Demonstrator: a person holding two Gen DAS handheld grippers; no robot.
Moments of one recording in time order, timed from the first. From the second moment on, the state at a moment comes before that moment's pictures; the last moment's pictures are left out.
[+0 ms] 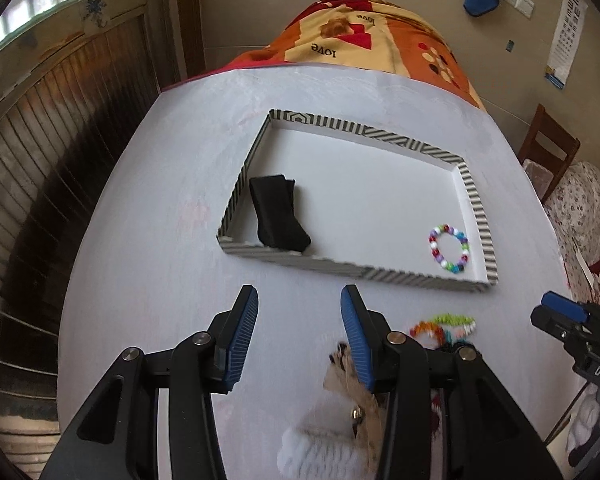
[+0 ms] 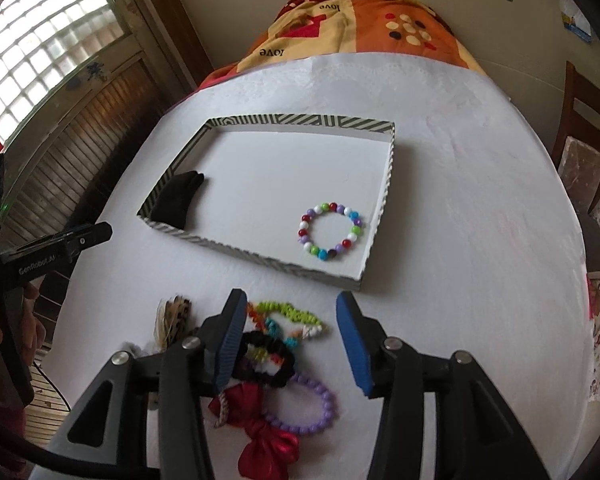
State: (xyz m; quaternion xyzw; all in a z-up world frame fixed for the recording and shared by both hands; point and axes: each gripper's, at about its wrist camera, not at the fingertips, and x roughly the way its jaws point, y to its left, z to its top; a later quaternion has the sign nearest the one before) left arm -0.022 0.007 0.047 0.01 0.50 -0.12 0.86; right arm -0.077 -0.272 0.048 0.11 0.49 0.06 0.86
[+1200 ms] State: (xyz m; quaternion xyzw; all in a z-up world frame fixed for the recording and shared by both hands) left arm -0.101 0.038 0.027 -0.02 0.56 -0.18 0.81; right arm -0.138 -0.253 0.039 0.10 0.51 0.05 0.85
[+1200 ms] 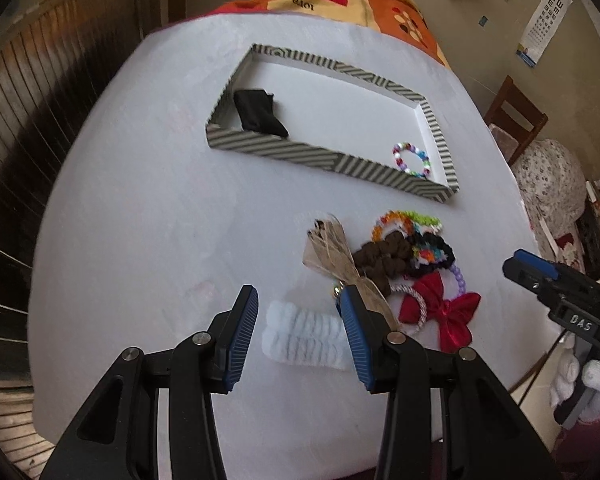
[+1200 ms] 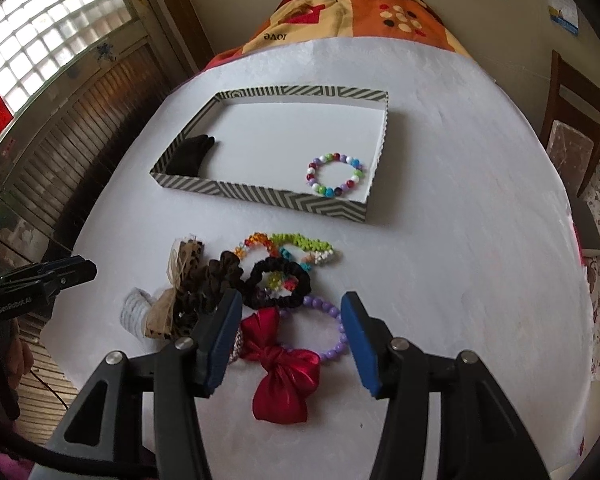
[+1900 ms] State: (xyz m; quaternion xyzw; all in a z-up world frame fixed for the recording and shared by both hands) left arm -0.109 0.056 -0.009 -0.12 0.62 -0.20 0.75; right arm -0.147 -0.212 -0.015 -0.05 0.56 0.13 0.82
